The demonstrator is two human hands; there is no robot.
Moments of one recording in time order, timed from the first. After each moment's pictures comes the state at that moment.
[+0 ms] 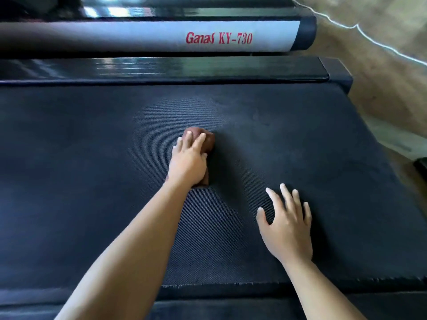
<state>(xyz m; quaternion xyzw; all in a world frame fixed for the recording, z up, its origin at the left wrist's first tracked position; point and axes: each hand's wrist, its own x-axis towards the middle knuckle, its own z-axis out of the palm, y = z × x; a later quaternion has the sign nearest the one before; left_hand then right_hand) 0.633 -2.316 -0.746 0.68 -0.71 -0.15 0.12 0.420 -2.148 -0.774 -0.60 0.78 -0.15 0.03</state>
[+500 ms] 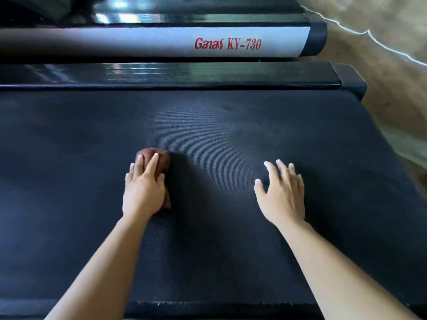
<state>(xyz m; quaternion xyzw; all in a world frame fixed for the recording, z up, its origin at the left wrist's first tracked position) 0.731 -2.268 -0.750 0.77 -0.59 -0.15 0.17 0.430 -2.242 -0.763 -0.62 0.76 -0.16 0.05</state>
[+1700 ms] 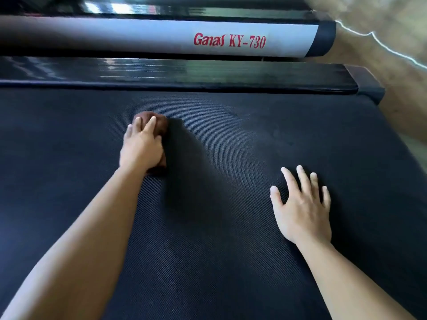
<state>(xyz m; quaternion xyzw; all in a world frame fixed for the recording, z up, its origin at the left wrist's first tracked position) 0.752 -2.431 -0.754 0.76 -0.62 -0.12 0.16 0.419 -2.277 -0.775 -0.59 0.80 -0.07 0.02</state>
